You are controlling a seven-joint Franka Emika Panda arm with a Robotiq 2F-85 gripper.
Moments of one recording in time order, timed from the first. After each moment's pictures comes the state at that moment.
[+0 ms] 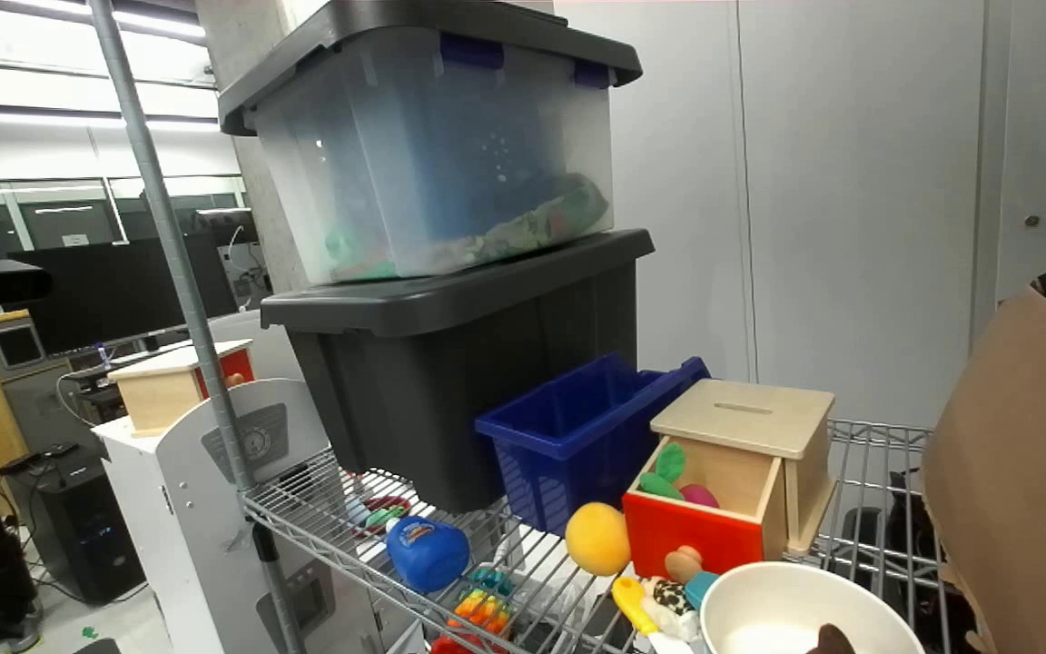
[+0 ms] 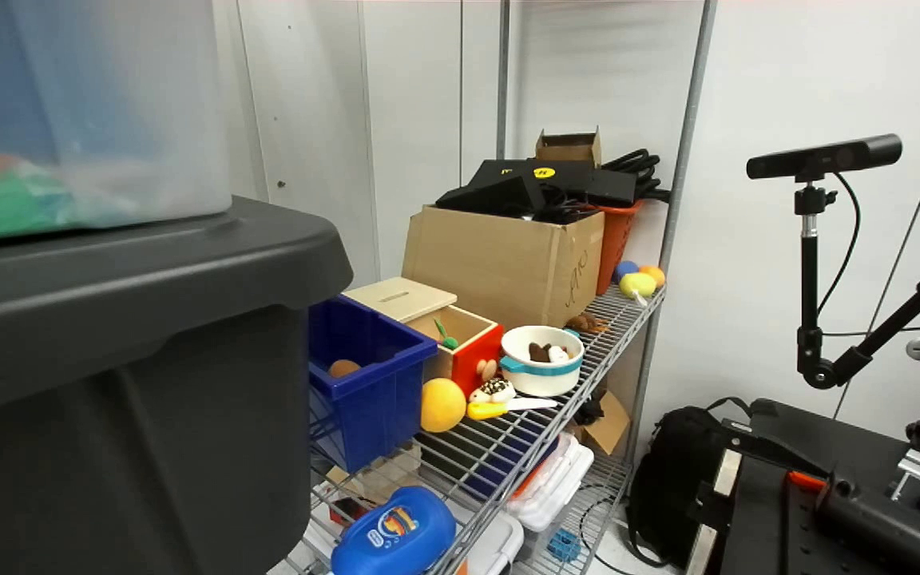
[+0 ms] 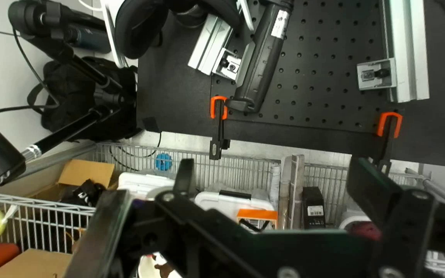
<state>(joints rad) 0.02 -0.75 0.02 -2.69 -0.20 1.80 -0.02</state>
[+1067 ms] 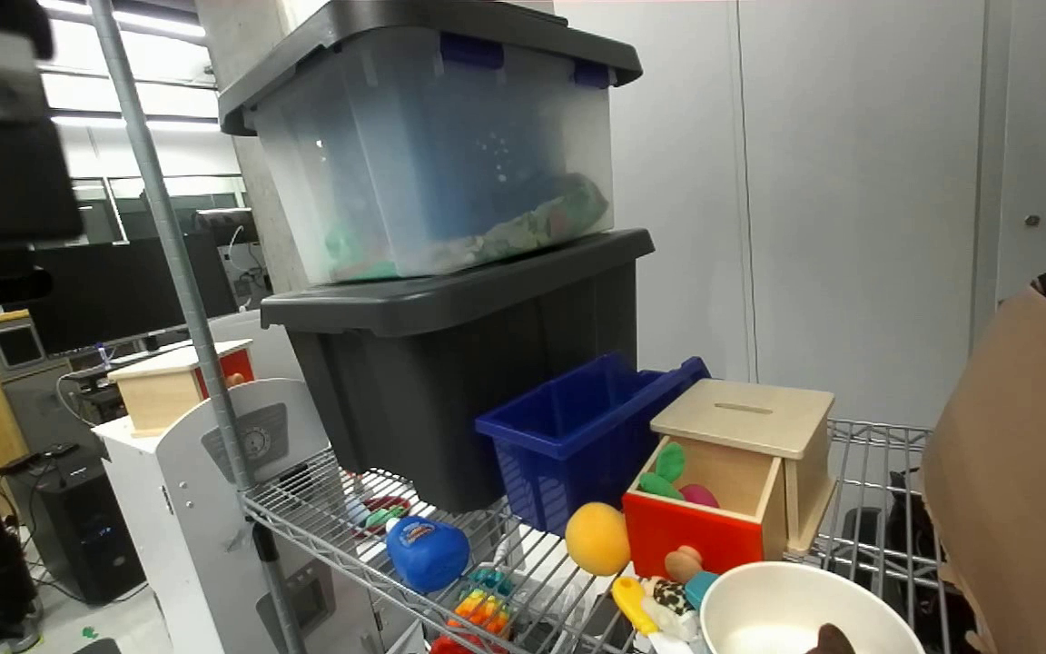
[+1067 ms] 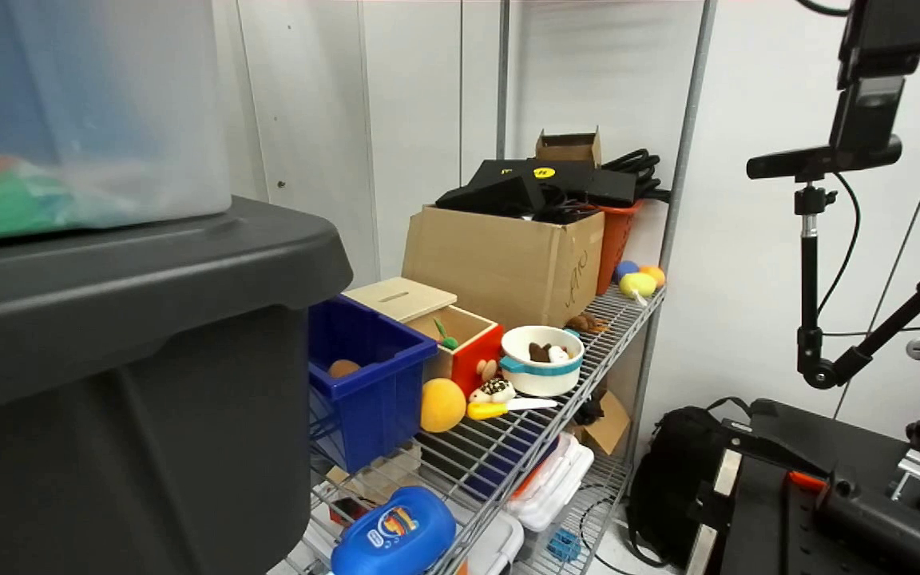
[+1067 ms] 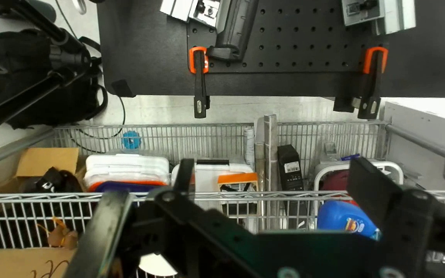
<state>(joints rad) -0.03 -0.59 -0.10 -2.63 -0.12 1.98 -0.10</state>
